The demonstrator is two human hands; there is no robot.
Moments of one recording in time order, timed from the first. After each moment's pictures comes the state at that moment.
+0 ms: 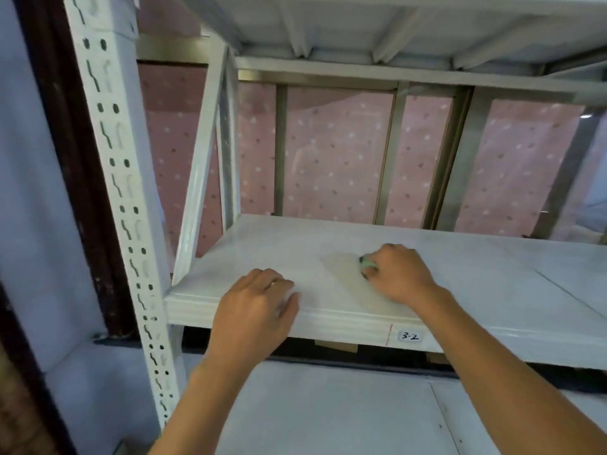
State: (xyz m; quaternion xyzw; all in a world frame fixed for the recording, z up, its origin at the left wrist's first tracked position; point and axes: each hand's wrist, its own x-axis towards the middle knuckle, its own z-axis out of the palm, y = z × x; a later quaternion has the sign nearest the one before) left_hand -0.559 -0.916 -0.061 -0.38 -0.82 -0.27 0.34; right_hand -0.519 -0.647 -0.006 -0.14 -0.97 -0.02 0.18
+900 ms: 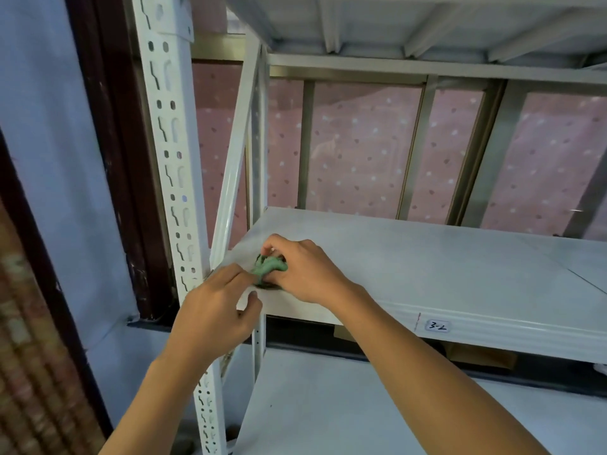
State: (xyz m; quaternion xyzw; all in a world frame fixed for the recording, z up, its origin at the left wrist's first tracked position) left_hand -0.570 -1.008 -0.070 -0.34 -0.82 -0.26 0.37; right_hand -0.560 -0.825 -0.008 0.11 -0.95 0.24 0.16
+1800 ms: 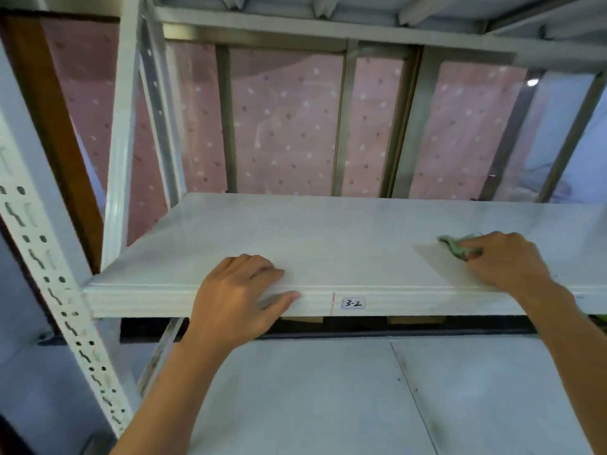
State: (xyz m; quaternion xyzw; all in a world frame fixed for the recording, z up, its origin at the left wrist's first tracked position) left_hand -0.560 -0.860 -0.083 -0.48 -0.74 -0.25 0.39; right_hand -0.369 -0.498 -0.002 -0.42 -0.90 -0.03 0.14
